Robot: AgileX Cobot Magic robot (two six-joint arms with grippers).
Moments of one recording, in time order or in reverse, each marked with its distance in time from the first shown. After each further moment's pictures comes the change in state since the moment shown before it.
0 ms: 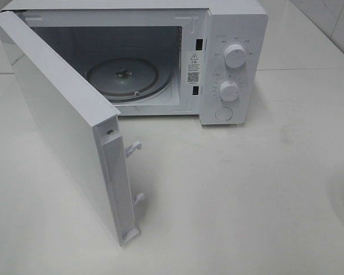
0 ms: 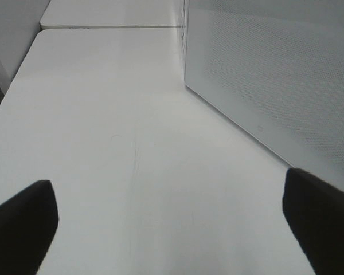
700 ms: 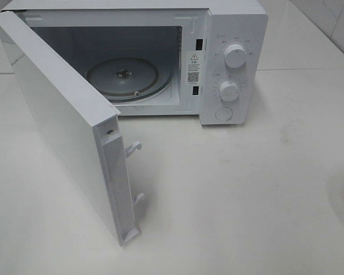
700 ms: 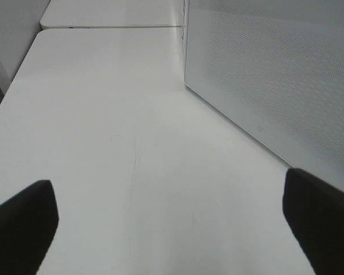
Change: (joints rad) left arm 0.000 0.000 0.000 0.000 0.000 0.000; right arm 0.000 0.000 0.000 0.000 0.000 0.000
